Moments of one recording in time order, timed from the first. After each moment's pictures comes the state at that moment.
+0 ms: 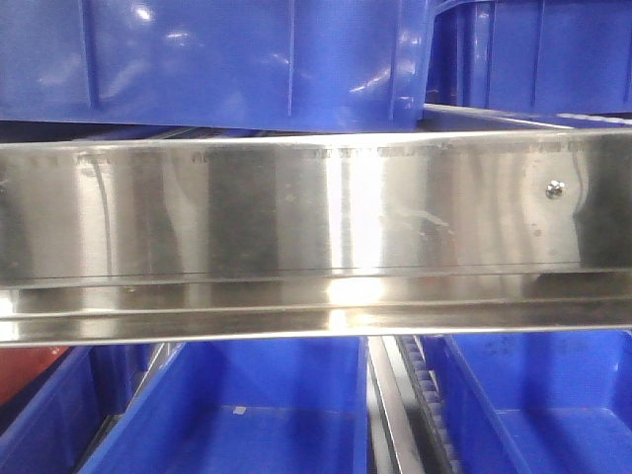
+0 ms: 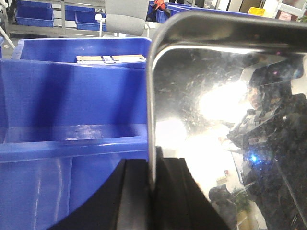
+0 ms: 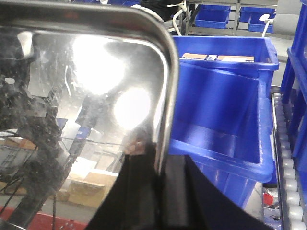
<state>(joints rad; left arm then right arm) -0.31 1.11 -1.32 -0.04 0.49 -0.11 0.71 1.35 -1.54 -0.61 0.64 0.65</state>
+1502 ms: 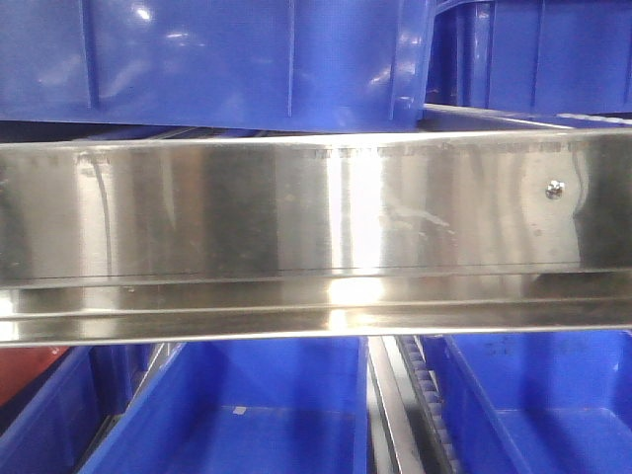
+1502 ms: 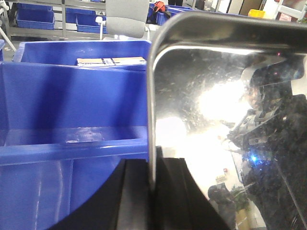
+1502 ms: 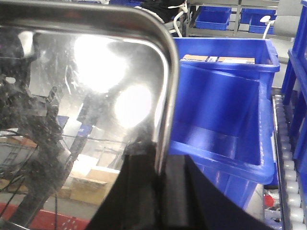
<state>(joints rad) -0.31 1.11 -1.32 -0.04 0.48 -0.11 0.71 1.35 -1.54 -0.61 0.64 0.65</state>
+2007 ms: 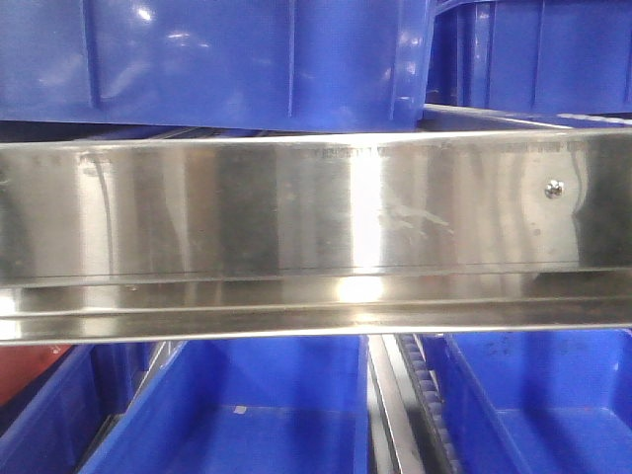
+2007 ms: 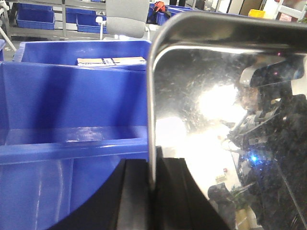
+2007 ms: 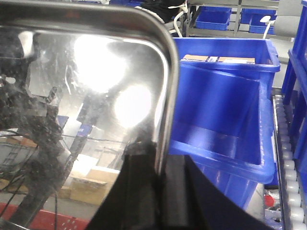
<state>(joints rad) -0.31 1.11 -1.32 -0.04 0.48 -0.11 0.71 1.35 -1.54 -0.61 0.64 0.65</state>
